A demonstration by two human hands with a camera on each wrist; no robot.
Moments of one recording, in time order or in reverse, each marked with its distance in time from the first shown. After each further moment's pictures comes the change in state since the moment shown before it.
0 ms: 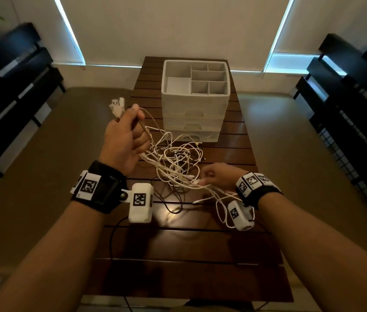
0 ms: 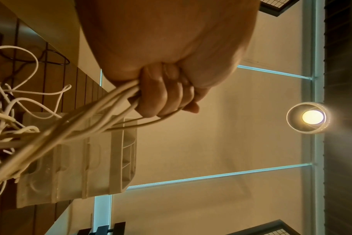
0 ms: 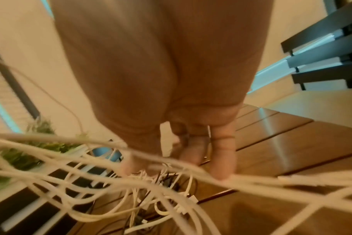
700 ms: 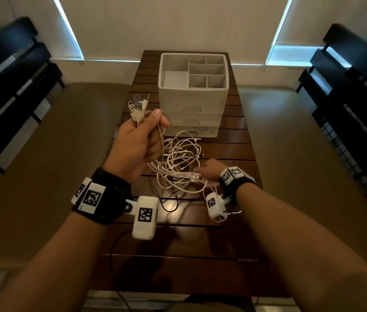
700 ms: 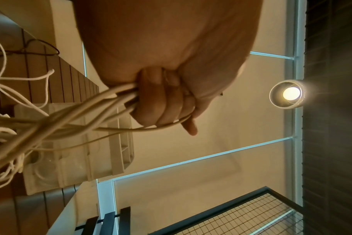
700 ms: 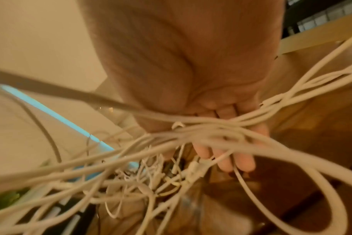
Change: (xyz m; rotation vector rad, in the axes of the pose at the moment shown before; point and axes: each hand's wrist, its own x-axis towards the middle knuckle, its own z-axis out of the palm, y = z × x) left_hand -0.025 -0.010 0.032 0.185 -0.134 -0.004; right_hand 0.045 0.005 0.020 0.154 0.072 0.299
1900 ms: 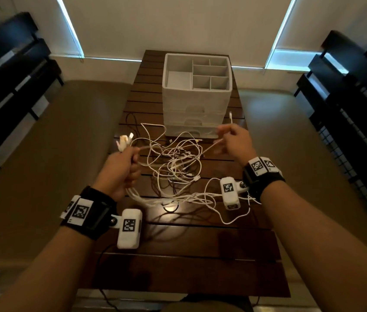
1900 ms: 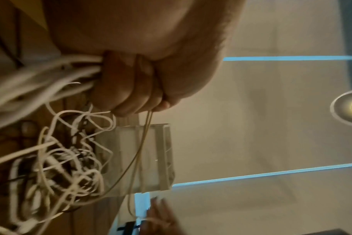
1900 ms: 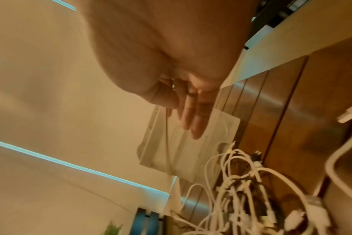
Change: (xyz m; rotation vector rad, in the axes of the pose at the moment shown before) left_hand -0.016 -0.052 -0.070 0.095 0.375 -0.438; right_hand -0.045 -0.019 -0.062 0.861 0.466 -0.169
